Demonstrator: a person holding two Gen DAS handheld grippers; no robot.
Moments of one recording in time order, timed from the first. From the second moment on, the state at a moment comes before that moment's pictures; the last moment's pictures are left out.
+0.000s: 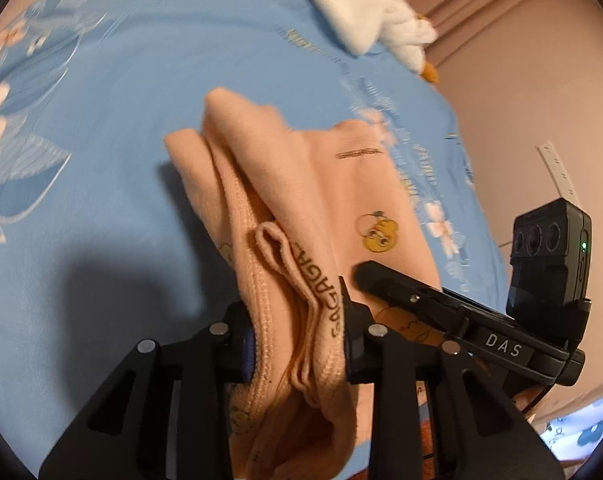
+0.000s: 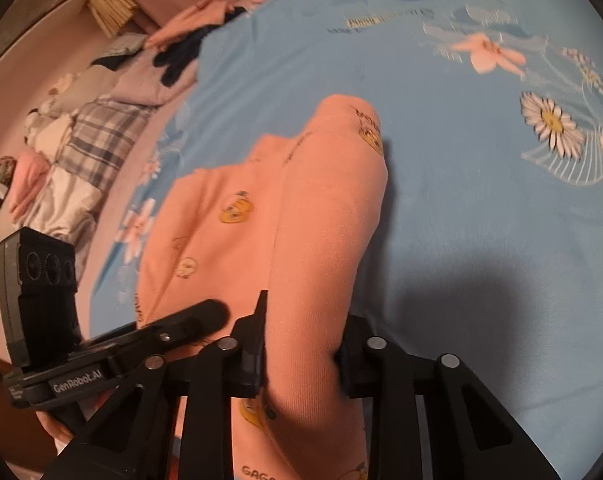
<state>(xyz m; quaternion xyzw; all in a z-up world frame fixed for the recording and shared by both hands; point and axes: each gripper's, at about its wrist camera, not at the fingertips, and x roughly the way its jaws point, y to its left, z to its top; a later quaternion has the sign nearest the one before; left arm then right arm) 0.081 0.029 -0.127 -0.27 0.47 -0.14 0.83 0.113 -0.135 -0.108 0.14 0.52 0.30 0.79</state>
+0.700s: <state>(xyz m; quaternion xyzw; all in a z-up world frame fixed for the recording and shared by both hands) 0.170 -0.031 -0.094 -0.19 0.42 -0.17 0.87 0.174 -0.190 -0.068 0.11 0.45 0.24 0.85</state>
